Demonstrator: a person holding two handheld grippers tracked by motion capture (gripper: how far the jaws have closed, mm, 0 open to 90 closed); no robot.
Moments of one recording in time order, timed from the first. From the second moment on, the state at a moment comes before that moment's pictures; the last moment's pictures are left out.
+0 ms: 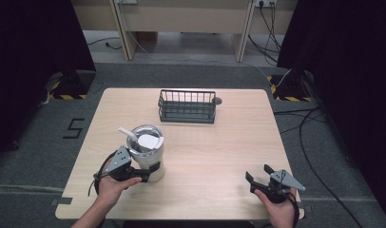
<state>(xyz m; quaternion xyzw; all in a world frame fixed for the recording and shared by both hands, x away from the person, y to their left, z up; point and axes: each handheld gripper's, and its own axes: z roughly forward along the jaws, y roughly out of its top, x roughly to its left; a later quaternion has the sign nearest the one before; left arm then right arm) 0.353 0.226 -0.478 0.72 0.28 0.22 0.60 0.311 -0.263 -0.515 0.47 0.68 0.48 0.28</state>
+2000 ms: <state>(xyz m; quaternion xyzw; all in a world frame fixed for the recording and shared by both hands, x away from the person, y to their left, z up) 0.418 0.210 -0.425 0.70 0.28 0.25 0.60 0.311 -0.264 -0.515 0.48 0.68 0.49 0.27</state>
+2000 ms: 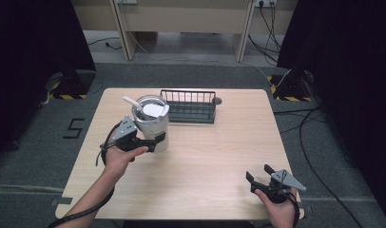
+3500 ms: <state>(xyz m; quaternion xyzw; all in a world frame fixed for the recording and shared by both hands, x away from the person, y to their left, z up) 0.471 0.185 -0.401 0.70 0.29 0.25 0.61 0.312 -0.265 -0.515 0.48 0.68 0.49 0.27</state>
